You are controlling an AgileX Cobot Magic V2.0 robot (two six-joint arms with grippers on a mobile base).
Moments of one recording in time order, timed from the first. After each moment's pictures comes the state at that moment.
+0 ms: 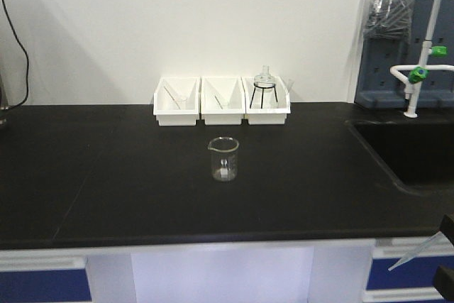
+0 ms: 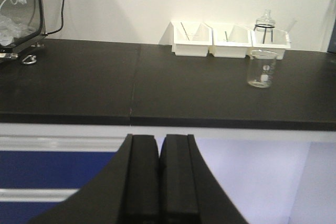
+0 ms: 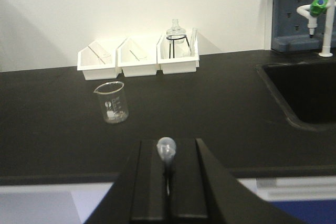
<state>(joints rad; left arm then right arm) -0.07 -0.01 0.03 -0.02 0.01 0.05 0.09 0.83 -0.45 -0.24 -0.22 0.34</state>
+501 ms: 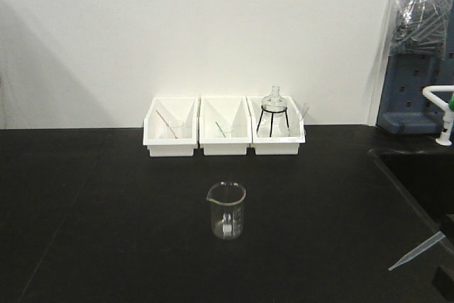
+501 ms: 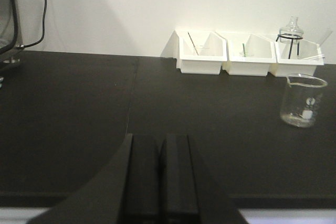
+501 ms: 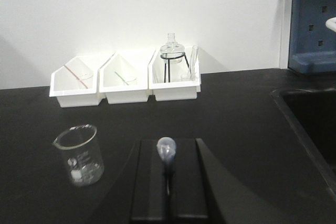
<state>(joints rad) -0.07 -0.01 0.03 -0.02 0.01 0.05 0.09 0.83 -0.45 -0.24 -0.22 0.34</state>
